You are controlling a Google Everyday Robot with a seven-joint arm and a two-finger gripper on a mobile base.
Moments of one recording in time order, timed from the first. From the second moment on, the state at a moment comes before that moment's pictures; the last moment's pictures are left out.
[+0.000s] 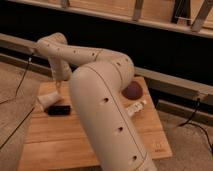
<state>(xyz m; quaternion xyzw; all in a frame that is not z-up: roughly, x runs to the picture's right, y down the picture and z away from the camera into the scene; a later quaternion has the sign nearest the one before) -0.226 0.019 0.781 -0.34 0.23 0.49 0.77</state>
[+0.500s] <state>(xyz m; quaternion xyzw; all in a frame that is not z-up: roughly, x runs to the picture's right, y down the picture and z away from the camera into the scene) -0.213 0.079 0.701 -0.38 0.22 0.46 0.77</state>
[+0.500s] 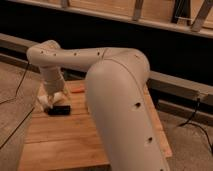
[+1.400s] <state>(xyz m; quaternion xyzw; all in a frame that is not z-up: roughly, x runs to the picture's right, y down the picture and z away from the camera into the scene) 0.003 0.030 0.667 -0.23 0.31 0.58 0.72</state>
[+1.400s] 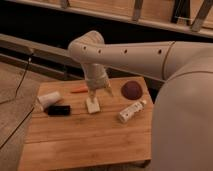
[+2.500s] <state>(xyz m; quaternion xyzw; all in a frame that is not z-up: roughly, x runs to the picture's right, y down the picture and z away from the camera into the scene) -0.019 -0.046 0.743 -0.20 0.29 0.58 0.74</state>
